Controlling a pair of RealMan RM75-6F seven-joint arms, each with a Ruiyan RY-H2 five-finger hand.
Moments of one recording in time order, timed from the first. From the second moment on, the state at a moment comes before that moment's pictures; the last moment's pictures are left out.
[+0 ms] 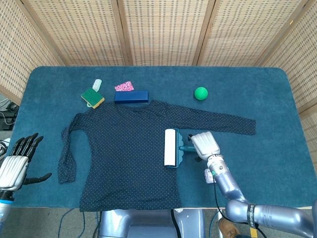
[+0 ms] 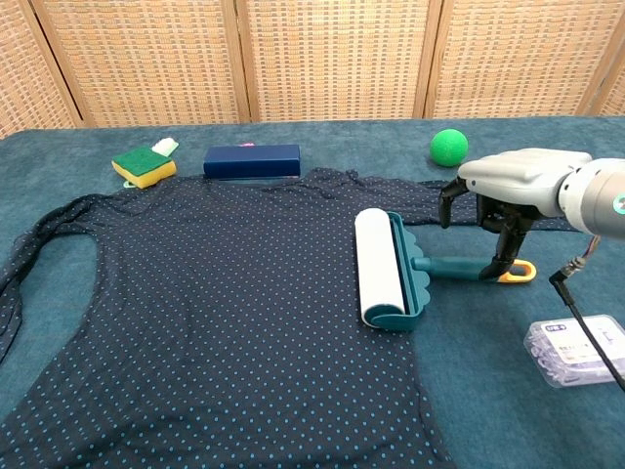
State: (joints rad) left arm -0.14 -1.10 -0.02 -1.65 1.52 1.40 -0.03; right arm 0.74 -1.48 0.22 -1.69 -0.74 0.99 -0.84
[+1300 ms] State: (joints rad) left arm -0.15 -1.09 -0.01 -1.65 1.52 1.40 -0.06; right arm 0.89 -1.66 0.15 -1.51 -0.50 1.07 -0.98
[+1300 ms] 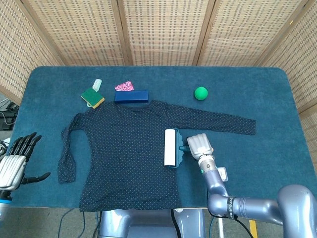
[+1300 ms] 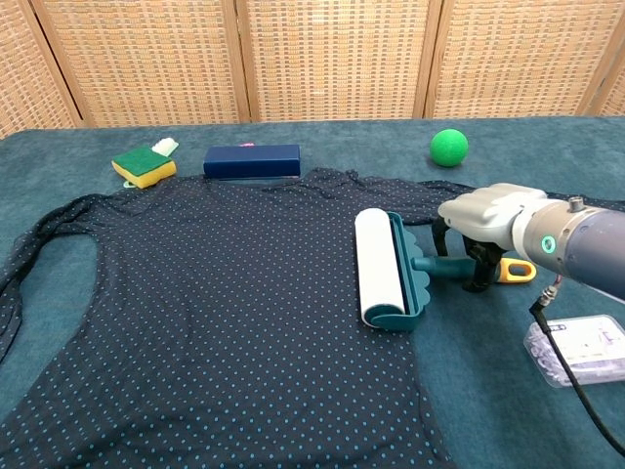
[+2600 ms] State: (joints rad) left arm -0.17 -1.08 -0.01 -1.63 1.51 1.35 -0.13; right arm 1.06 -1.64 0.13 -1.45 -0.57 1.12 -1.27
